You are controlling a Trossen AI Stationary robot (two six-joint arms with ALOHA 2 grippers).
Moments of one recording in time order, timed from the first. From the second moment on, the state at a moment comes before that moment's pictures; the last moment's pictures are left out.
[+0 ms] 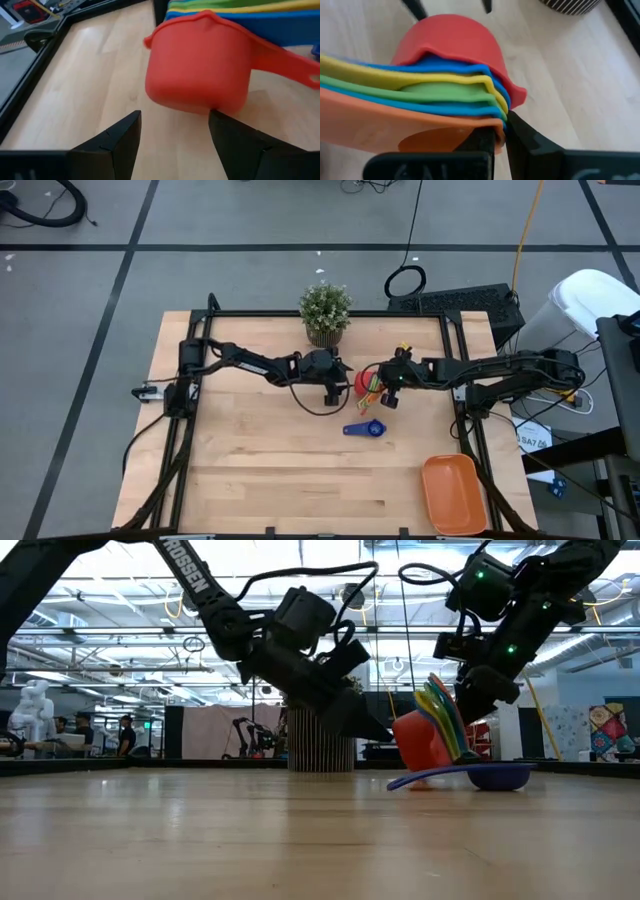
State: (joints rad) left arm 0.17 2.06 1.13 0.44 0.03 0.35; right arm -0.17 1.21 0.51 -0.21 0.23 0.02
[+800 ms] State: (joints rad) left arm 0.16 2.06 1.13 0.40 0.00 0.30; right arm -0.07 1.49 0.86 -0.32 0.18 0.02
